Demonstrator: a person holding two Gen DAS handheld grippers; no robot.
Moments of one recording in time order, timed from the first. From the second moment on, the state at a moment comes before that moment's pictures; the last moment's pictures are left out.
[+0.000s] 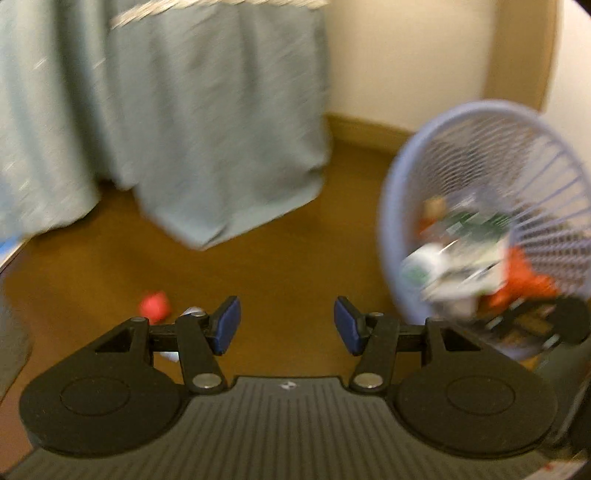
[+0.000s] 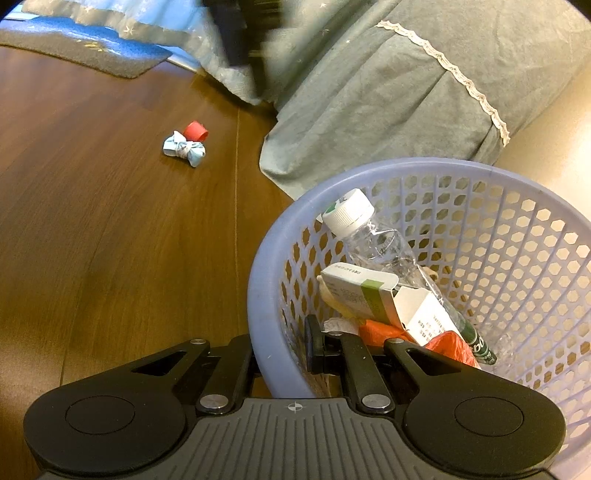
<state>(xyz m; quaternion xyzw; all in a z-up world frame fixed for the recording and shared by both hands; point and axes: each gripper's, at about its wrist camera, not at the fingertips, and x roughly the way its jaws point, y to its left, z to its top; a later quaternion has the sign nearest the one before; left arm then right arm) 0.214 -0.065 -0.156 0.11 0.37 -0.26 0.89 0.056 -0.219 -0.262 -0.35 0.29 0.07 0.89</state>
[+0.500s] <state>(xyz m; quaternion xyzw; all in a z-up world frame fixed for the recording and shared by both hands) 0.236 0.001 -0.198 0.12 0.40 -0.19 0.89 0.068 -0.212 -0.267 -0.36 0.29 0.06 0.88</state>
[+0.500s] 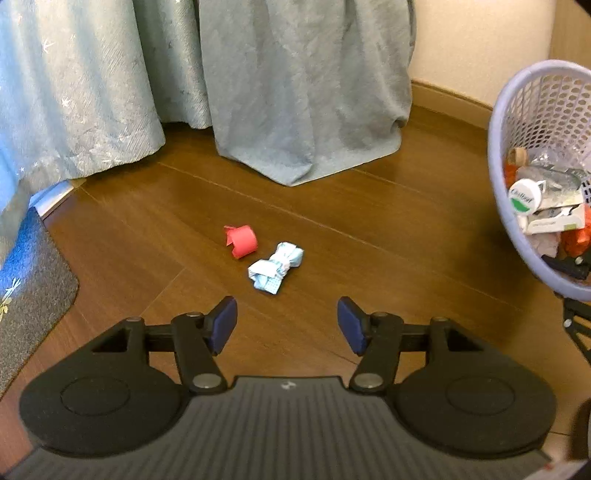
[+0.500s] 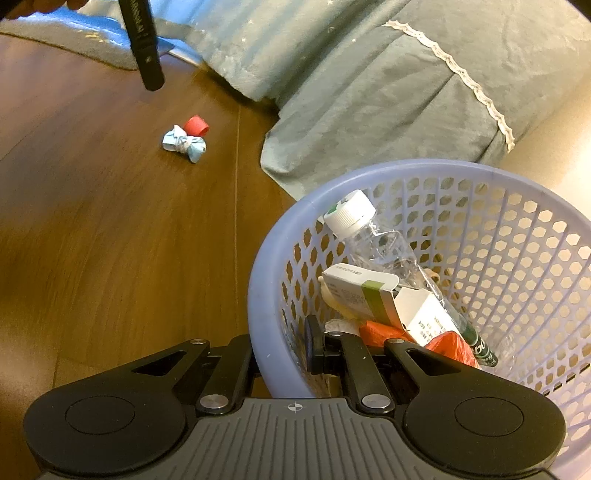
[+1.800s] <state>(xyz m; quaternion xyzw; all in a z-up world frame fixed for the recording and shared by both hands) 0.332 -0.031 -0.282 0.28 0.40 -0.29 0.83 0.084 -0.215 -0.257 -0.35 0.31 0.05 0.88</state>
